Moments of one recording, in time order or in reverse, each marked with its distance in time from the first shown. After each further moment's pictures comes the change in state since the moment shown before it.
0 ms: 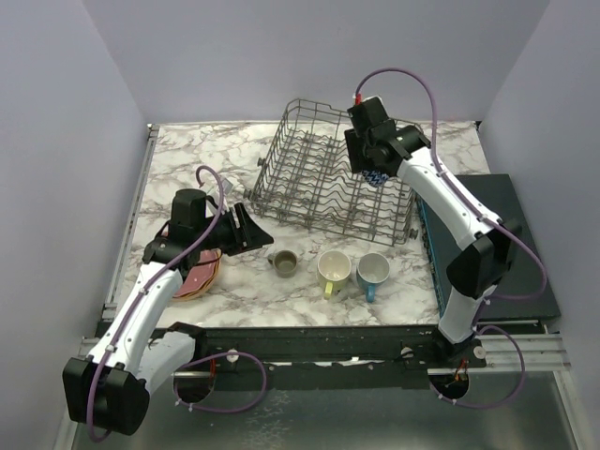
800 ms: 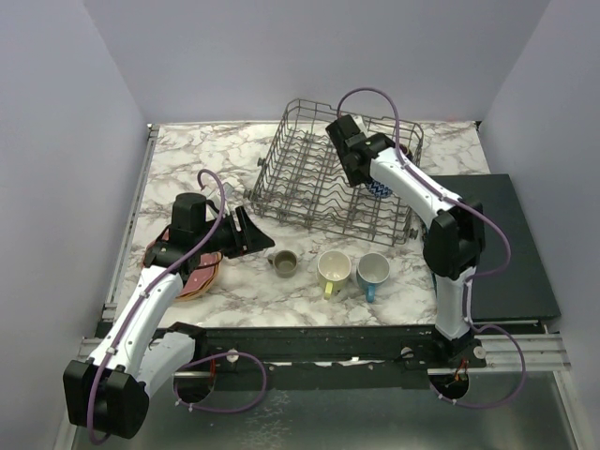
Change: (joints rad) left arm 0.000 -0.021 -0.052 0.041 0.024 0.010; right arm 0.018 0.216 0.000 -0.010 0.201 -0.067
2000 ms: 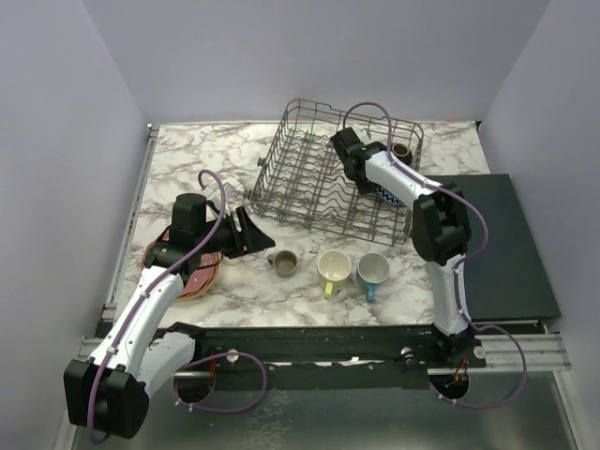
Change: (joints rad) left arm 0.000 0.000 -0.011 0.021 0.013 0.000; right arm -0.076 0.169 -0.039 0.074 0.099 -0.037
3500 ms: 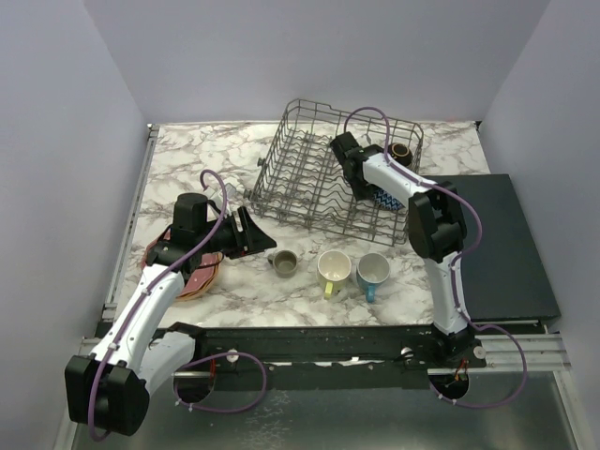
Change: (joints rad) left arm 0.000 0.016 -0.002 0.006 0.018 0.000; right arm -0.017 0.056 0.004 -0.002 -0.013 0.051
